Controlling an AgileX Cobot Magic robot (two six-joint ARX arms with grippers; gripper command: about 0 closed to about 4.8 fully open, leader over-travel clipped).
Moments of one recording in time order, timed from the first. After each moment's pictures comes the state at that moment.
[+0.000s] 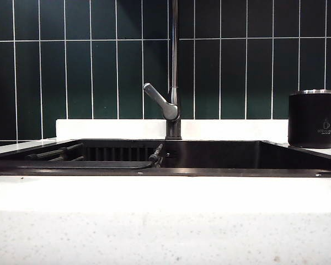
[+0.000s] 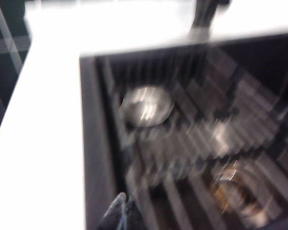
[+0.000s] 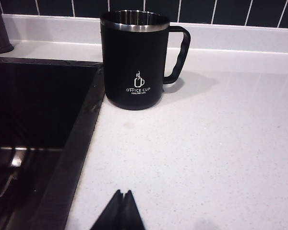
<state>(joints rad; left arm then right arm) -0.32 0.33 0.00 0.21 -0.02 0.05 0.16 0.10 0.01 -0.01 0.25 -0.03</state>
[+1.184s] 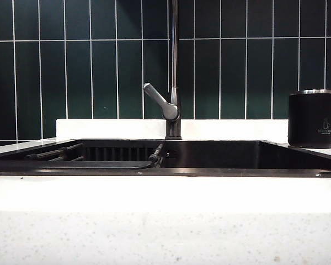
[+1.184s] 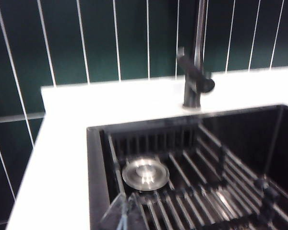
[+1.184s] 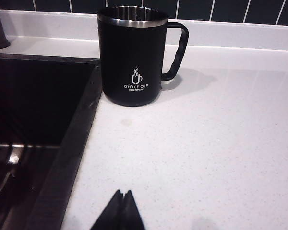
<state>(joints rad) -0.32 0.10 0.01 0.22 -0.03 0.05 0.16 0.10 0.01 -0.02 0.25 -0.03</state>
